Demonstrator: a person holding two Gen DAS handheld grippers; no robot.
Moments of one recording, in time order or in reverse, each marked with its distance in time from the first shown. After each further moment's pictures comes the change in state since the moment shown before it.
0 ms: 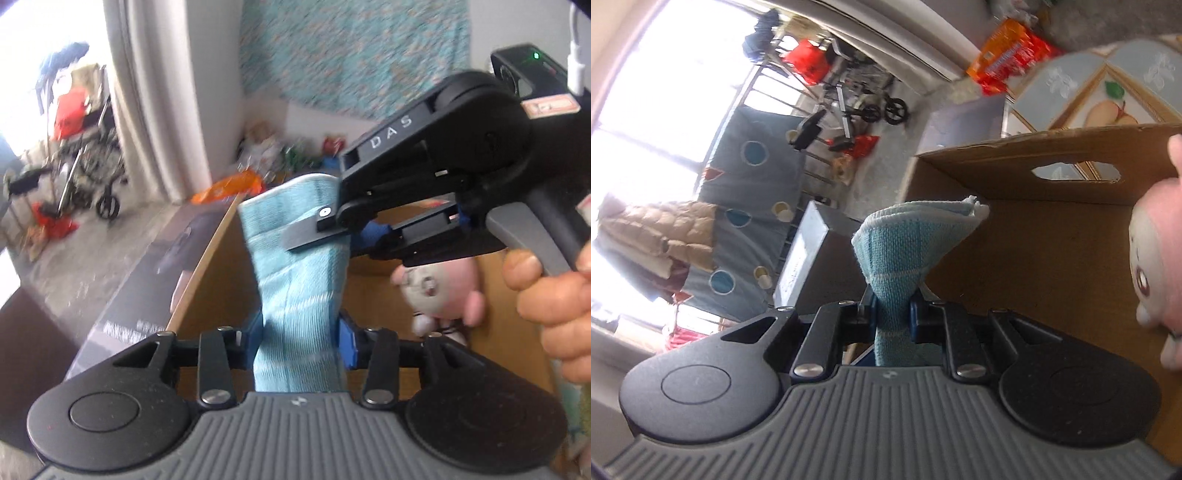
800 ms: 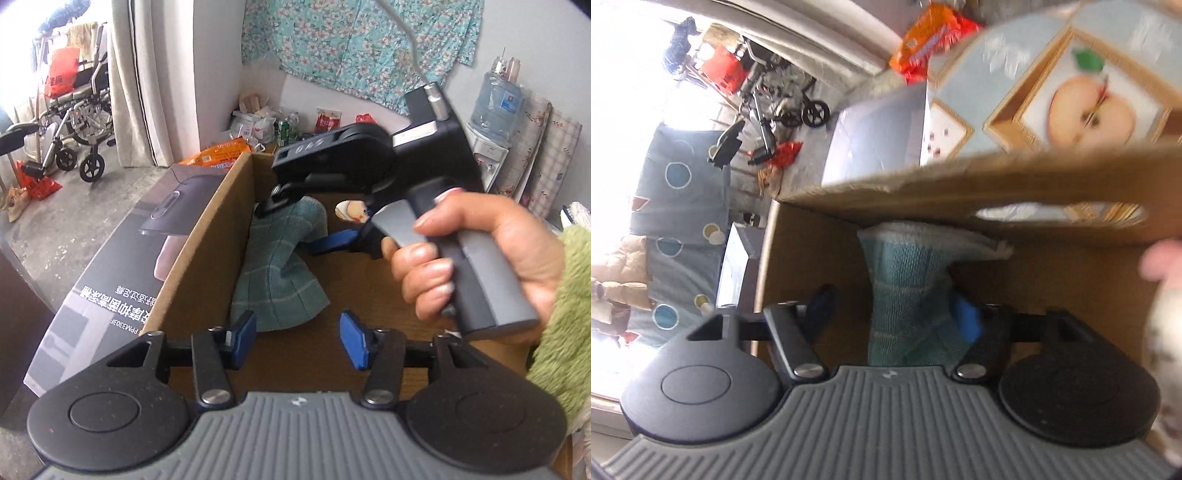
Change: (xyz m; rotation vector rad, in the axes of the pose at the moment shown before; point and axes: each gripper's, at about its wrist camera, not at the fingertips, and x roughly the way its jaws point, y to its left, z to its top) left arm 0.013 0.032 -0.017 -0.054 0.057 -0.082; right arm 0.094 -0.047 0.038 0.088 -0.019 -0.205
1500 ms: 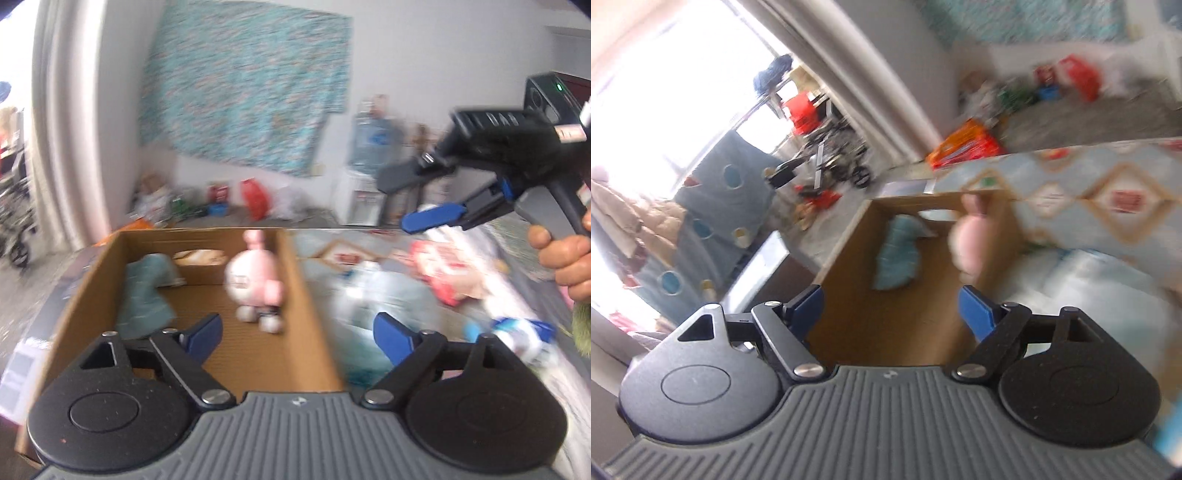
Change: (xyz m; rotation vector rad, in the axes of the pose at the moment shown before) left arm -0.140 -0.101 -0.079 0.219 -0.239 -0.292; right arm -0.387 -0.048 -0.165 -0.301 -0.296 0.016
